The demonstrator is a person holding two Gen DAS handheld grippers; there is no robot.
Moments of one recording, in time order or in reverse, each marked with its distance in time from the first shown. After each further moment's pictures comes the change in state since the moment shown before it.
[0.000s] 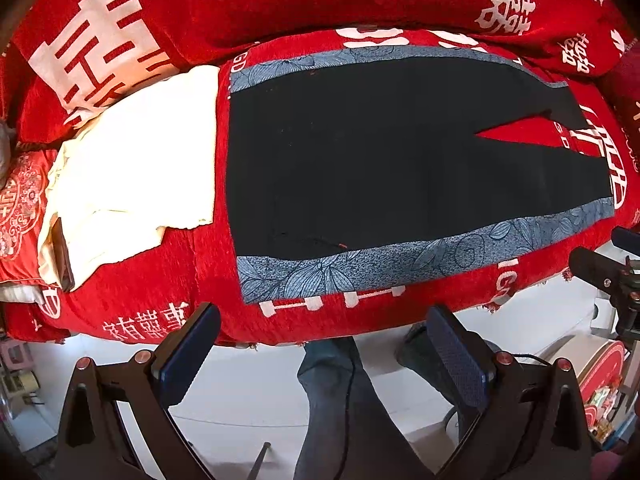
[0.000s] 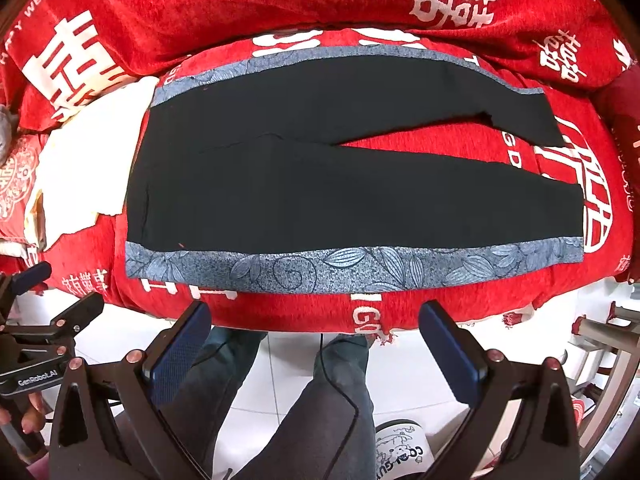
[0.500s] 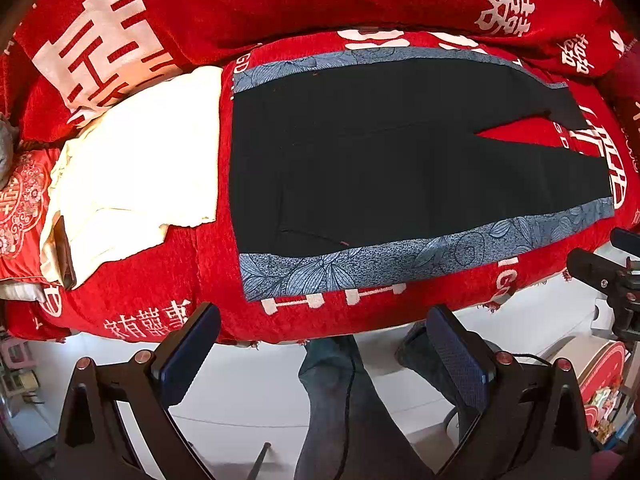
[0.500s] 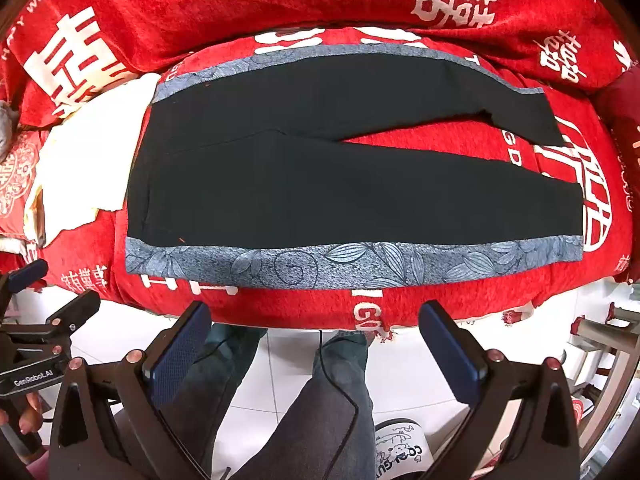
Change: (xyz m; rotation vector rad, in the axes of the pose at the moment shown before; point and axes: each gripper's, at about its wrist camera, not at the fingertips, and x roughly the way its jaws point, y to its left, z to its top) left arm -0.004 0.000 -0.005 -0.006 -0.010 0.004; right arm -0.001 0.003 -0.006 -0.005 -0.004 -0.004
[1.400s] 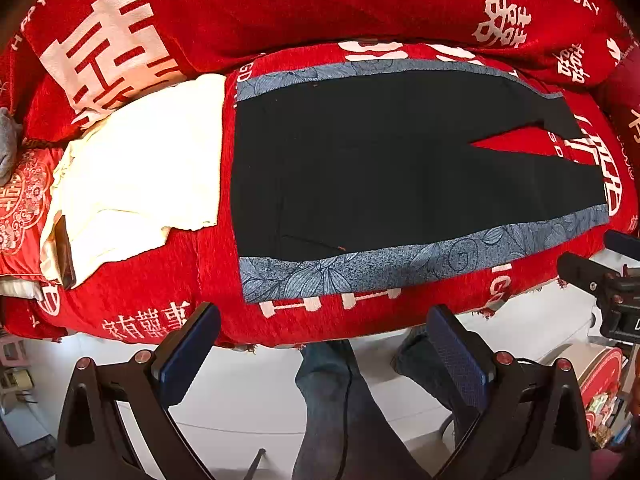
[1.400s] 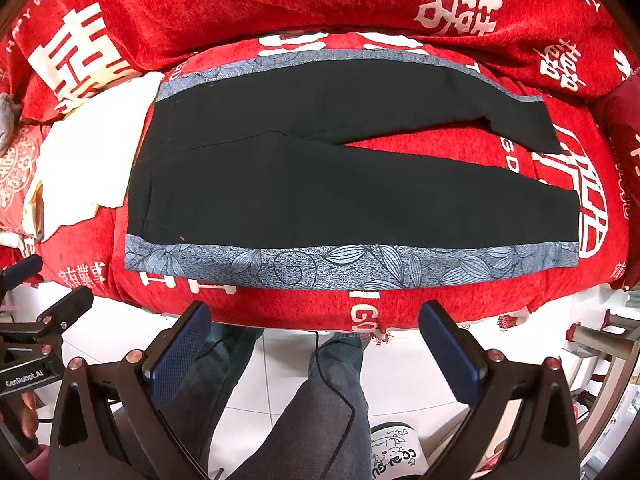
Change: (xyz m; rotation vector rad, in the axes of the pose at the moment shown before) left arm -0.012 0.002 -0.006 -0.011 -0.040 -0.004; right arm -0.006 0.004 -0.001 -0.022 -0.015 -0.012
